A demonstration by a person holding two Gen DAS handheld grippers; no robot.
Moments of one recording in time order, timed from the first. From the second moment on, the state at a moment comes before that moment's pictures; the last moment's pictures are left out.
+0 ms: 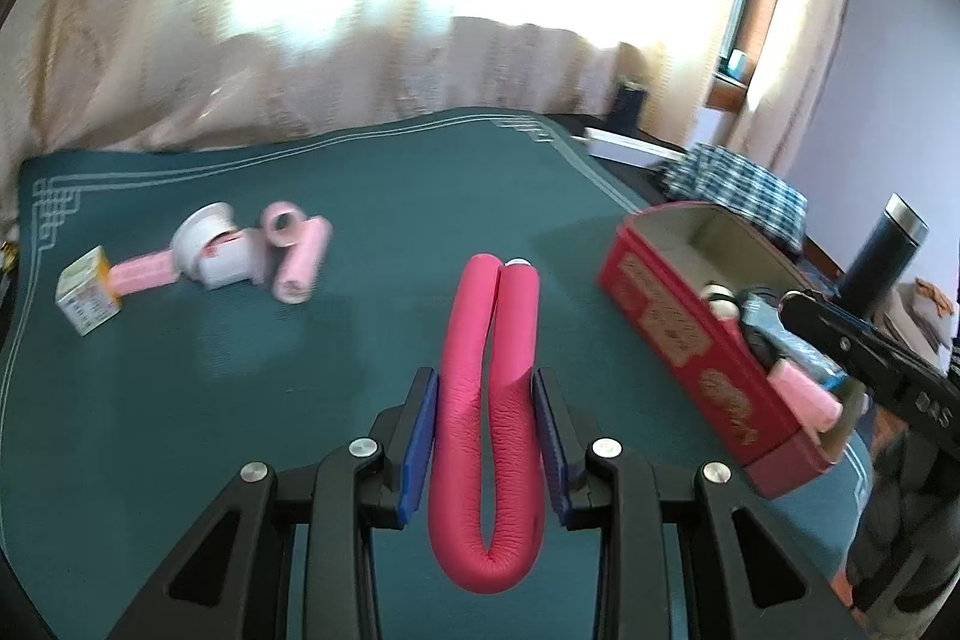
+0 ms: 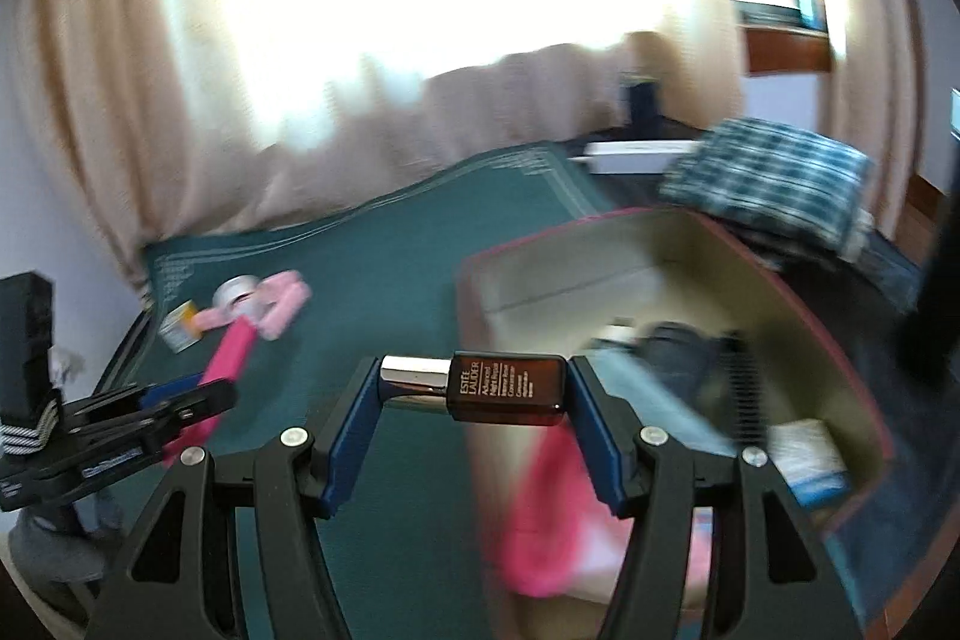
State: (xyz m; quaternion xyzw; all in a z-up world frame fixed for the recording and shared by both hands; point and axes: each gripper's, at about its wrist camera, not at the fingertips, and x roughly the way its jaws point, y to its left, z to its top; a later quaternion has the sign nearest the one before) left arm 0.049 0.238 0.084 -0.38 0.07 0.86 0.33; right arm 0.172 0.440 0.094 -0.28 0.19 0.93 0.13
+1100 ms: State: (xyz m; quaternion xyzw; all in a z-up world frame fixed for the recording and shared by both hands) left arm 0.125 0.400 0.092 -0.38 0.12 0.79 0.47; right arm 0.244 0.521 0.080 -0.26 0.22 0.92 0.21
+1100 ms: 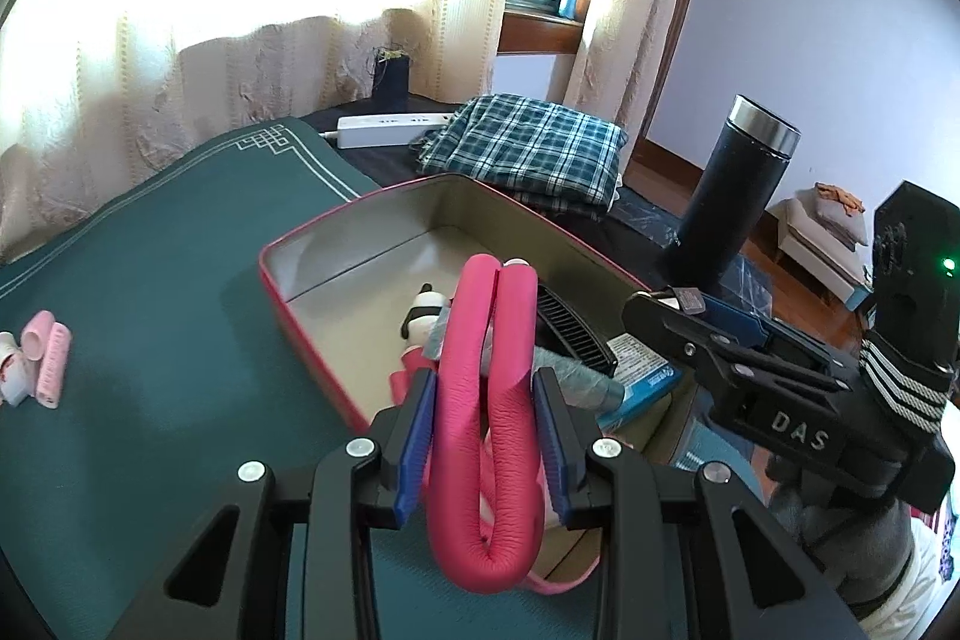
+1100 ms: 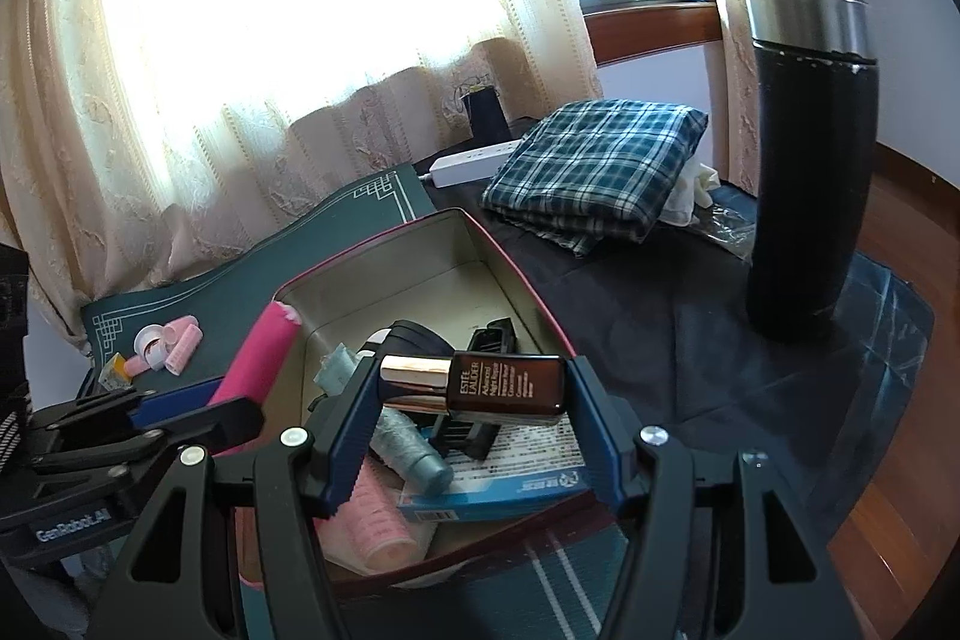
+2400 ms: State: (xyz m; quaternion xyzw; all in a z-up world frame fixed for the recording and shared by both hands) left arm 0.085 0.321 0.078 -0.41 0.05 0.82 0.40; right arm 0.152 0.470 0.060 -0.38 0.10 0.91 0.15
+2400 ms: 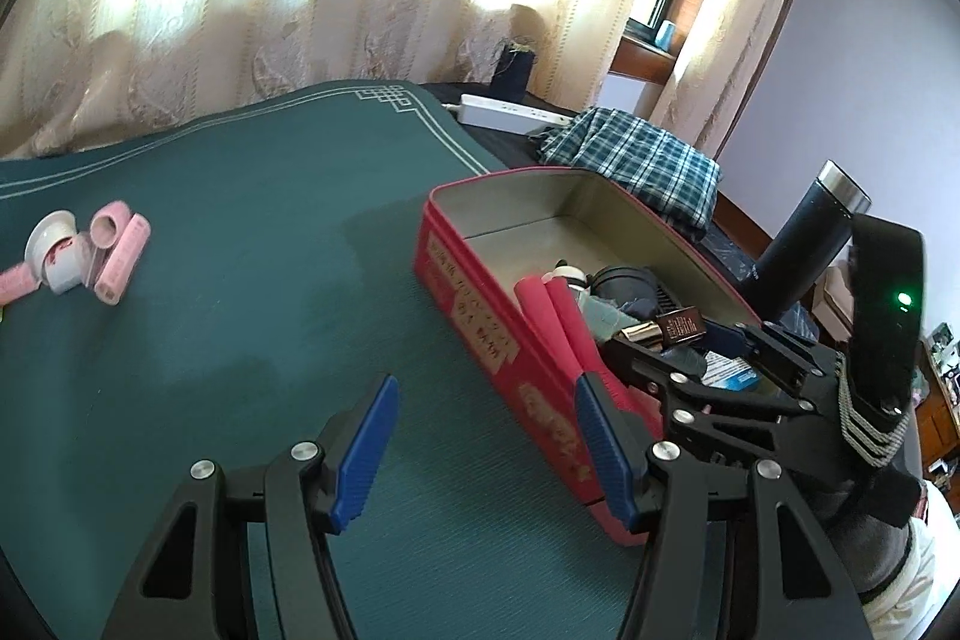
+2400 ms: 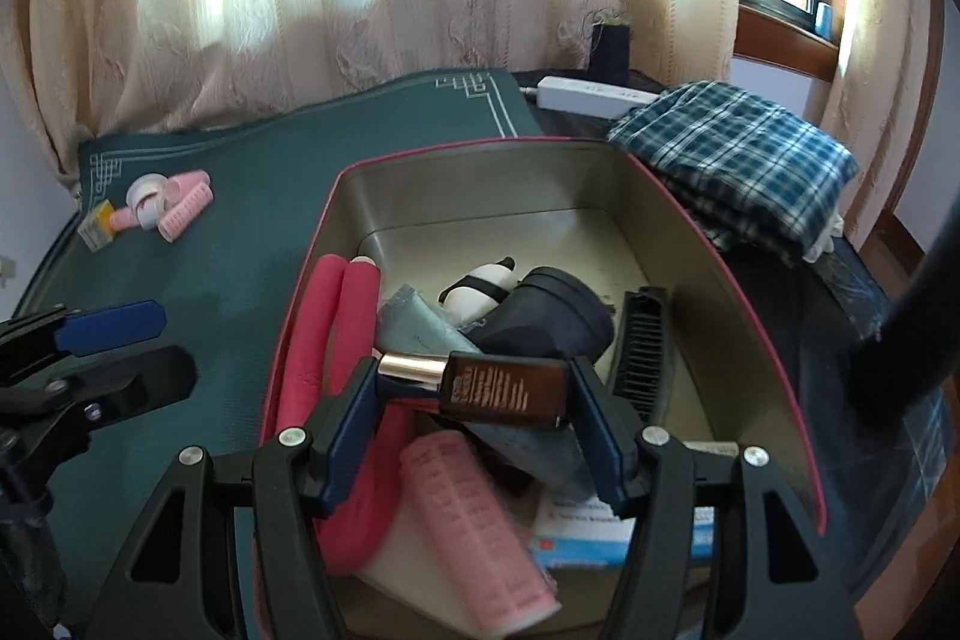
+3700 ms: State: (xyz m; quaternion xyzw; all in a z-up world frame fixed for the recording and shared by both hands) left arm 0.045 0.210 0.061 -0.43 -0.03 0.84 0.32; right arm 0.144 0.385 0.103 -0.31 0.14 0.94 0.07
